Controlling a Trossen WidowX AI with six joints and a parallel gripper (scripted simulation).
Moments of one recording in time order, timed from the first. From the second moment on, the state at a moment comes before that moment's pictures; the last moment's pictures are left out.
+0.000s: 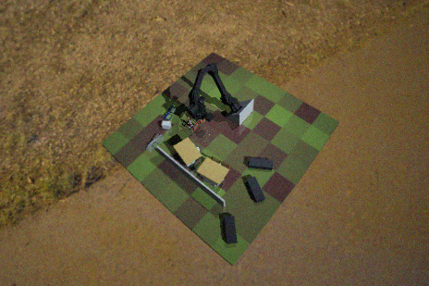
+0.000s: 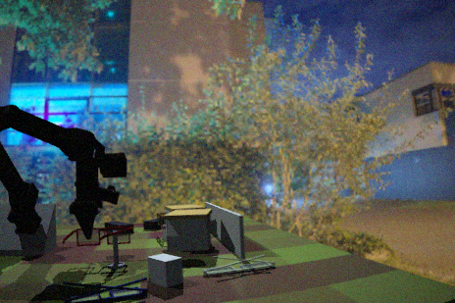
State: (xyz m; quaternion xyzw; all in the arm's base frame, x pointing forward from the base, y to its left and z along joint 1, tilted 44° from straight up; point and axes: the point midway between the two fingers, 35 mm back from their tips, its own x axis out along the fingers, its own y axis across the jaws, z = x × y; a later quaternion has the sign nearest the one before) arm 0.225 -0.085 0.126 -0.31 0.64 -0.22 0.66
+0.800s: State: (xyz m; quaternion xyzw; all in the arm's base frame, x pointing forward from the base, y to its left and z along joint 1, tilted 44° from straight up) arm 0.210 -0.081 0.120 -0.31 0.65 -0.22 0.66
